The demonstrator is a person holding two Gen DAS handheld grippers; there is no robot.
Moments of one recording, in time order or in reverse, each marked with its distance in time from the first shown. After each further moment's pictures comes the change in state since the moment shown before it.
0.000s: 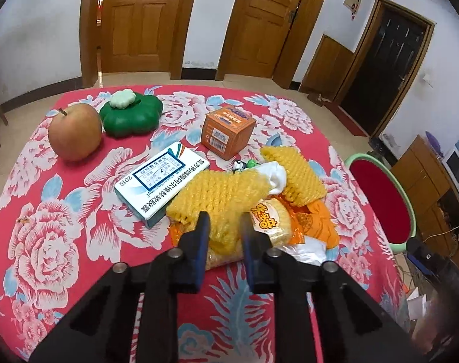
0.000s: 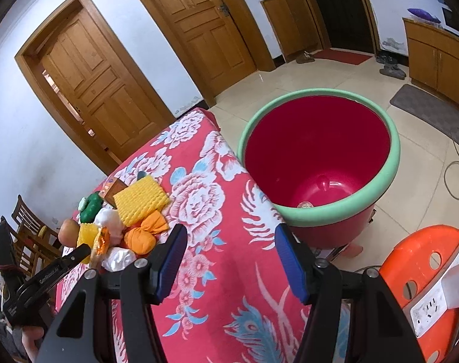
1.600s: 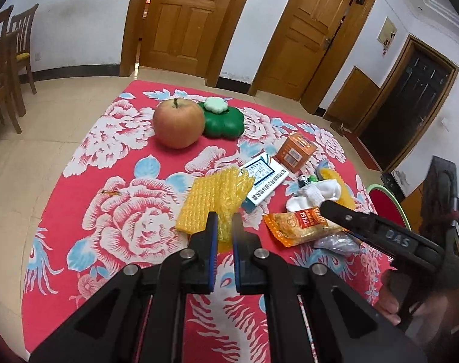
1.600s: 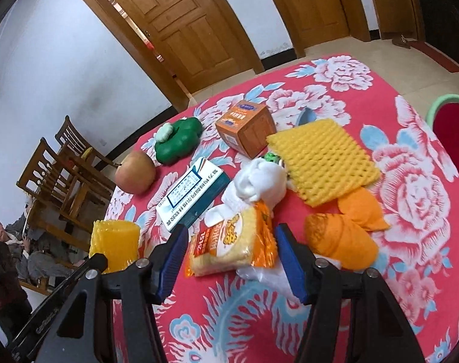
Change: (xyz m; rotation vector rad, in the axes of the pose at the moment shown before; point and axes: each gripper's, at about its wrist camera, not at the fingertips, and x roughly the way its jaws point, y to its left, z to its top) left arm -0.064 0.091 -0.017 -0.175 -0.056 0.058; right arm 0.101 0.179 -0.020 -0.263 0.289 0.266
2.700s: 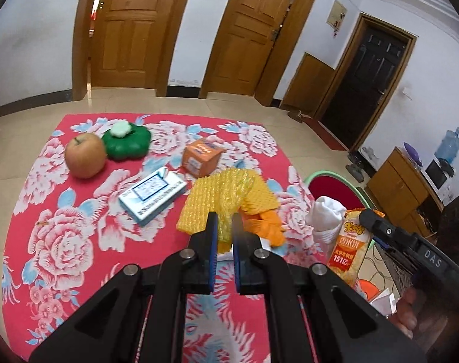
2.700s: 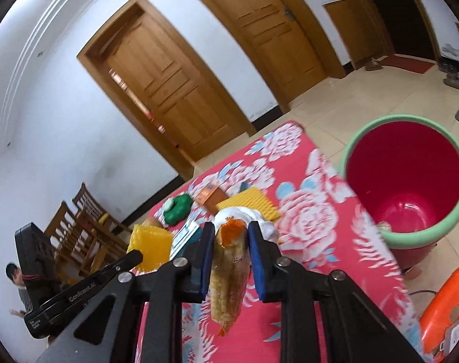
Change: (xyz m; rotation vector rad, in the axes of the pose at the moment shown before) left arm -0.015 -0.113 0.007 0.172 -0.005 -0.156; right arm -0.150 -0.085 -0.028 0.140 -0.346 0.063
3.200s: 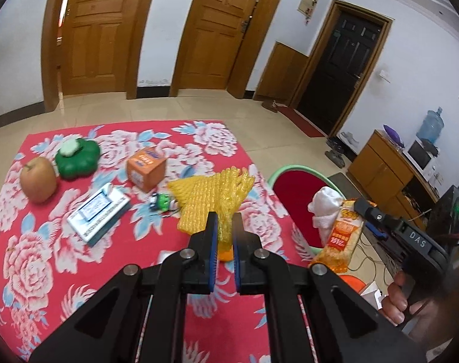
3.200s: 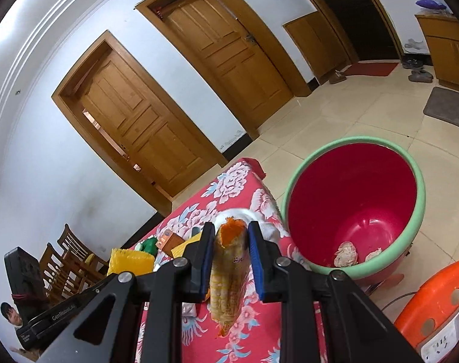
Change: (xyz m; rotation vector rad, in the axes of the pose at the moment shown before) left arm 0.025 -0.057 0.016 0.090 0.033 -0.095; right arm -0.035 -0.065 0.029 0.105 -0.133 -0.090
